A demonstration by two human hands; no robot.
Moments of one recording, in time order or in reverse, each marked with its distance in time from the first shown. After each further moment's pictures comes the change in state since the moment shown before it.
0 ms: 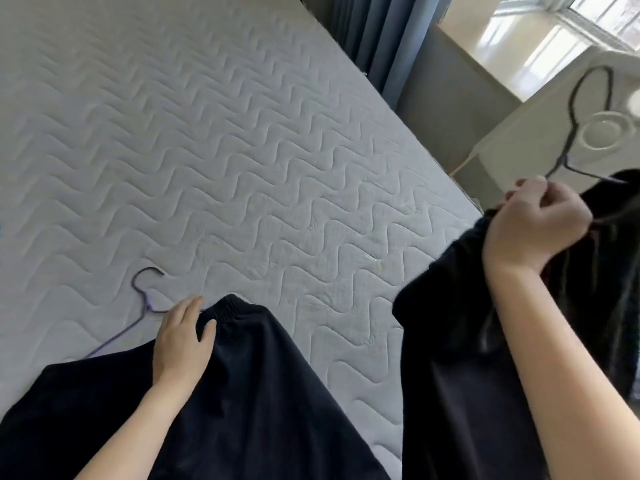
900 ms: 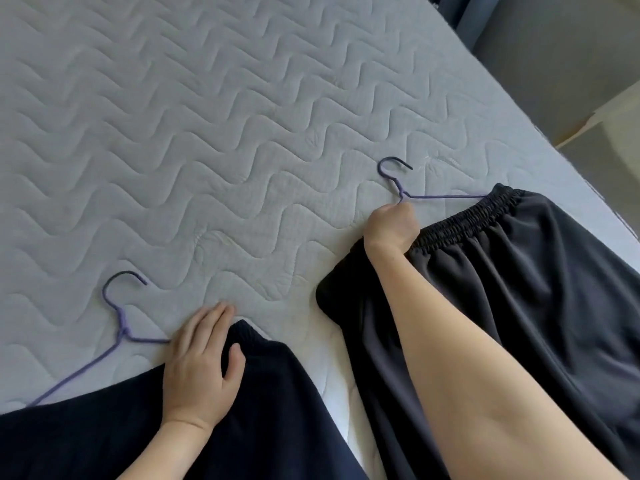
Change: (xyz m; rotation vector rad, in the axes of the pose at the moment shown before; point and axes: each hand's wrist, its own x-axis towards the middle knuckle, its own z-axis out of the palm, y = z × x) left_hand 0.050 -0.030 0.091 0.179 0.130 0.221; right_hand -0.132 0.187 0.269 -0.617 -0.639 0.285
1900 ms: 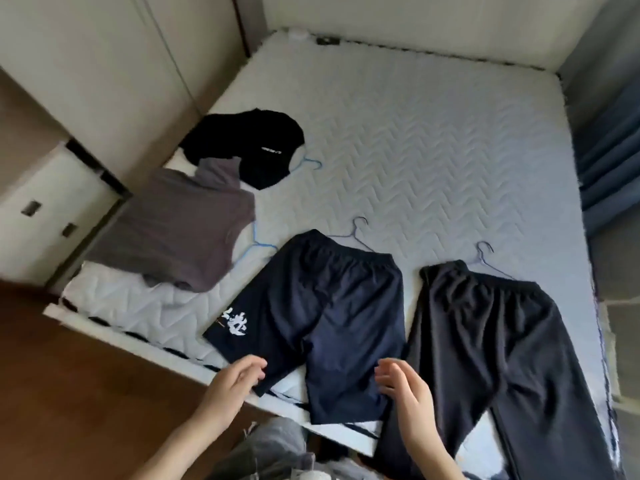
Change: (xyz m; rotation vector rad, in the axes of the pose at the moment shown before) left_hand -0.468 0.173 -0.468 -0.913 -0.108 -1.012; right_hand -0.453 0.153 -0.480 0.304 -1.081 -0.388
